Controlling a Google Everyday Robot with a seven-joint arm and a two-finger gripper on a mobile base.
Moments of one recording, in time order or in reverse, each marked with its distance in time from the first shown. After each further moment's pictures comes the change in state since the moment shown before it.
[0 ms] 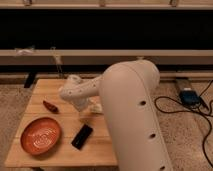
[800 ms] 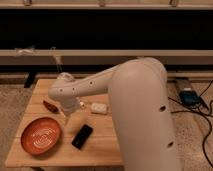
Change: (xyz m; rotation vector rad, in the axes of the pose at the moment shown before) arm -0.002 -0.076 -0.066 0.166 0.037 -0.077
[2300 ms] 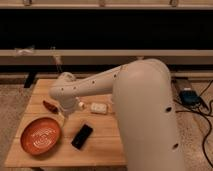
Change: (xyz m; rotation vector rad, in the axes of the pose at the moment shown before) arm -0.001 -0.025 -0.009 0.092 0.021 -0.019
